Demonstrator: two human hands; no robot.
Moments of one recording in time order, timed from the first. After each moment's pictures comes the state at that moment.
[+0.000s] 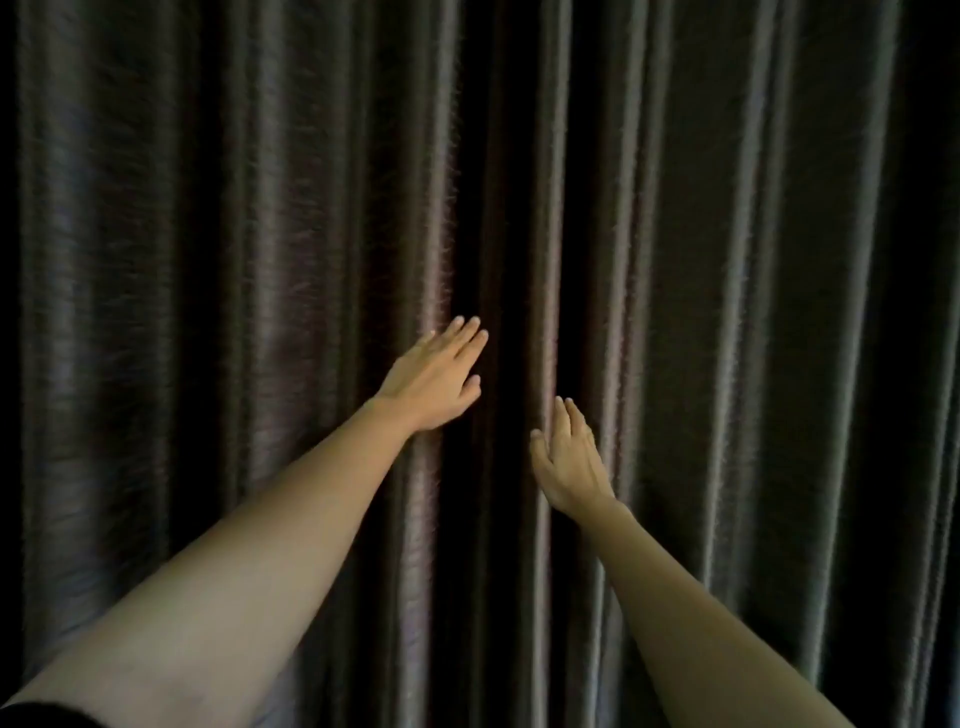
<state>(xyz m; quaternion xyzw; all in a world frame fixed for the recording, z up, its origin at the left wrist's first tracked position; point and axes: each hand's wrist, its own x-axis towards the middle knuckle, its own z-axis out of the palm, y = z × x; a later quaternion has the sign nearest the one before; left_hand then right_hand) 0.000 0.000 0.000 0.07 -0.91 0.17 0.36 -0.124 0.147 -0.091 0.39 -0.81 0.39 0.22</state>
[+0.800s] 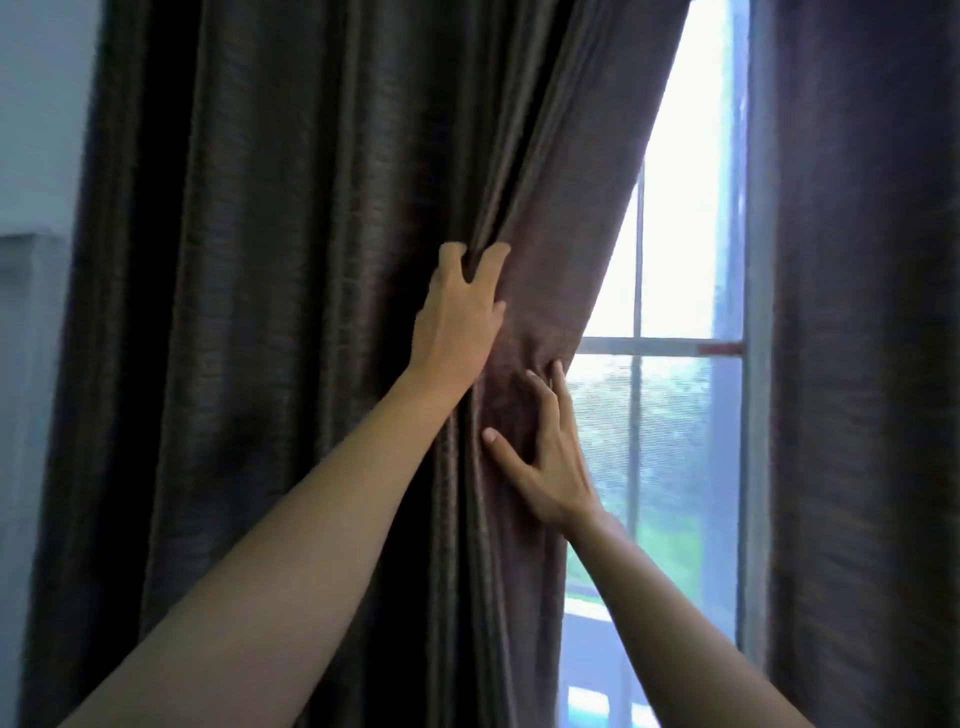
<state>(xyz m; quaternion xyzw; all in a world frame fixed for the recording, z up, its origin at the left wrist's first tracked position) -0.033 -0.118 0.099 0.30 -0.71 0.23 0.59 -0.160 -0.092 -0.017 0.66 -0.48 0.55 0.17</state>
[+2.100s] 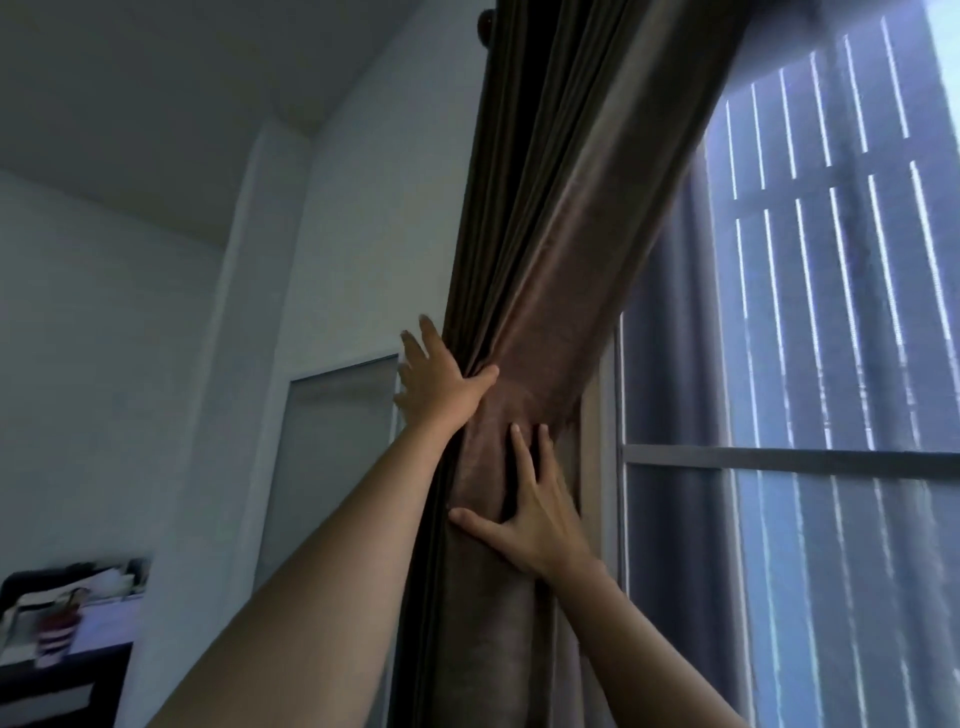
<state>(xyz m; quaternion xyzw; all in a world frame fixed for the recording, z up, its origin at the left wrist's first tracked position) 0.347 -0.420 0.155 0.52 -0.58 0.07 0.62 0.217 -0.431 0.039 0.77 -0.41 0.48 0.09</state>
